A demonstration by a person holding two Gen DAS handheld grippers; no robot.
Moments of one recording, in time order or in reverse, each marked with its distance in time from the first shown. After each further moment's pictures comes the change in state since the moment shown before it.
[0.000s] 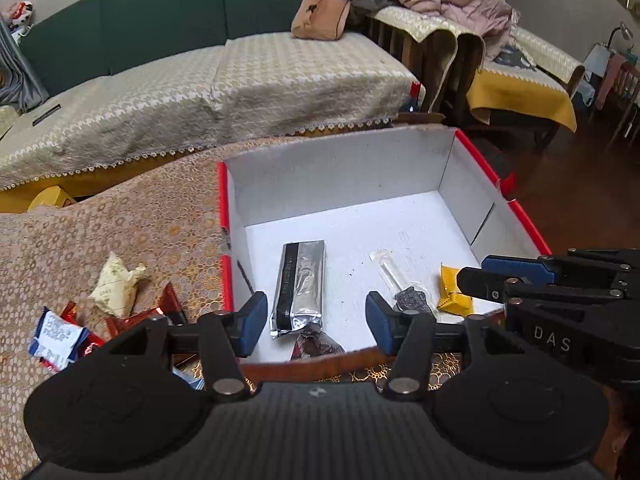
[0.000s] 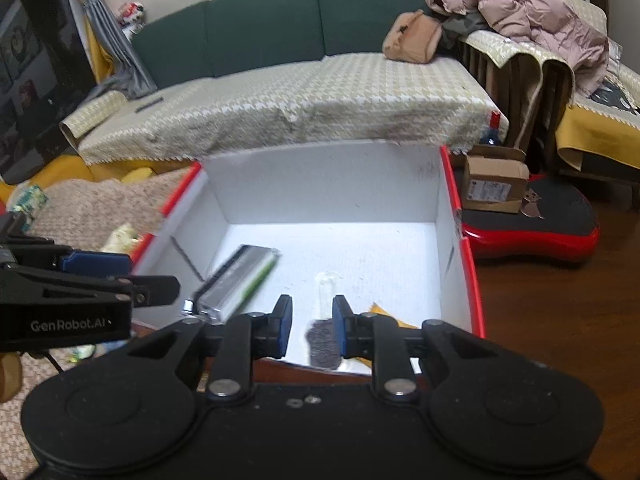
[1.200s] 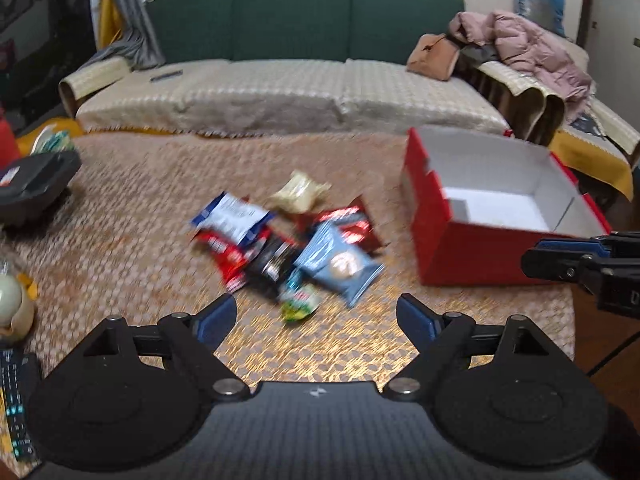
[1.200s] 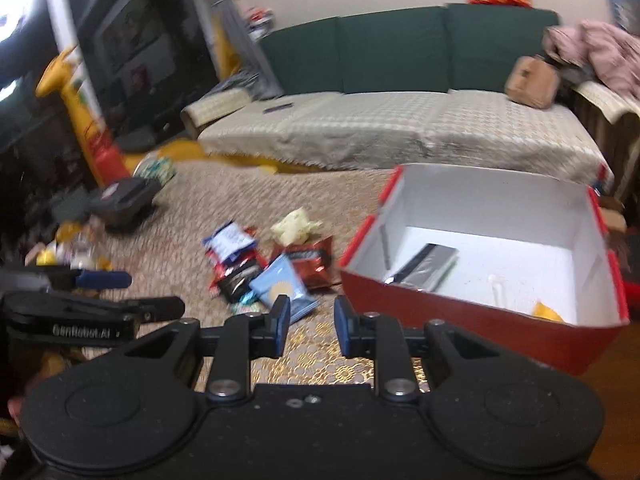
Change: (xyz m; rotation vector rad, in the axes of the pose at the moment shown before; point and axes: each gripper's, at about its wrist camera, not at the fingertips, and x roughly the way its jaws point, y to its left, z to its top) left arm -0.100 0.124 -0.146 -0.240 -0.097 0.171; right arm -0.043 0.129 -0.048 -0.243 -0.049 0.276
